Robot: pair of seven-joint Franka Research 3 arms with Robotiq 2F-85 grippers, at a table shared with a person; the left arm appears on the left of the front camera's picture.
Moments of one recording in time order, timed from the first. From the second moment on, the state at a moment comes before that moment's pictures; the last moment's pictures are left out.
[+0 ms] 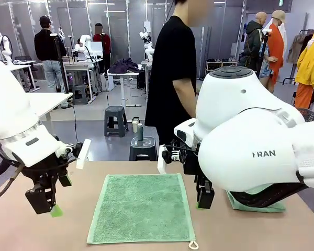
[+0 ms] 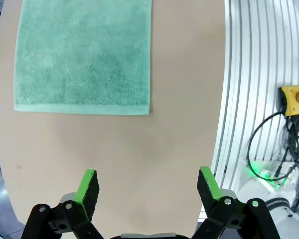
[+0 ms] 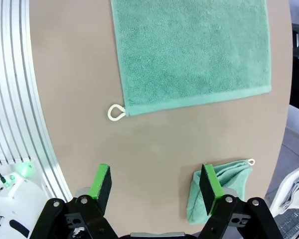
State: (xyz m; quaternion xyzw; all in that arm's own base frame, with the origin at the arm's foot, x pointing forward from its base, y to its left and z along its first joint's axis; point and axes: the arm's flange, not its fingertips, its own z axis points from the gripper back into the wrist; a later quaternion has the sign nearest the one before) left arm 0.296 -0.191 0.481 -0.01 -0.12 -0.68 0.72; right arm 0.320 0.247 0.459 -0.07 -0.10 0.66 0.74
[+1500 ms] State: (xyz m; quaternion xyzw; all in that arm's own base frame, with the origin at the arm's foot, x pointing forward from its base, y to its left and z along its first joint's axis) left arm 0.351 -0.245 0.323 -0.09 -0.01 -0.69 0.72; right arm 0.333 0.272 0.316 -0.02 -0.02 0.68 0.73
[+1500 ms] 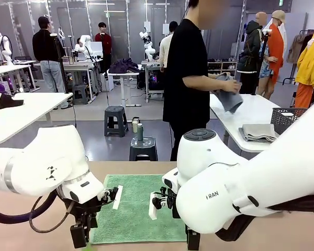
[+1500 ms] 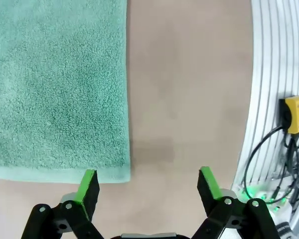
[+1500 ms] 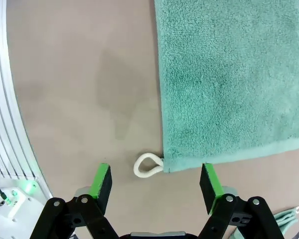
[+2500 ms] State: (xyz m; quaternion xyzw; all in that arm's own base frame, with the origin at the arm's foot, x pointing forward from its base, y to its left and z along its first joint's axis) left arm 0.361 -0.243 0.291 -0.06 -0.02 -0.70 0.71; right arm 0.337 0.265 0.294 -0.01 -0.03 0.68 0.73
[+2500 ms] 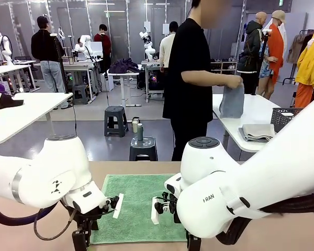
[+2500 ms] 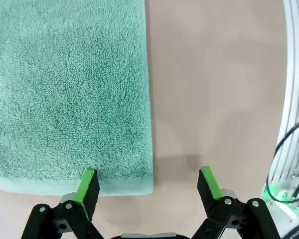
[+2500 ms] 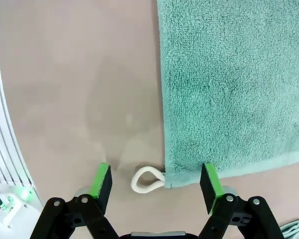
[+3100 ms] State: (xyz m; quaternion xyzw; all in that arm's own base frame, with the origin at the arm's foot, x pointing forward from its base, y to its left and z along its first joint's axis) left arm 0.362 -0.251 0.294 -0.03 -0.02 -0.69 0.72; right arm 0.340 0.265 0.290 -0.01 -0.04 0.69 0.72
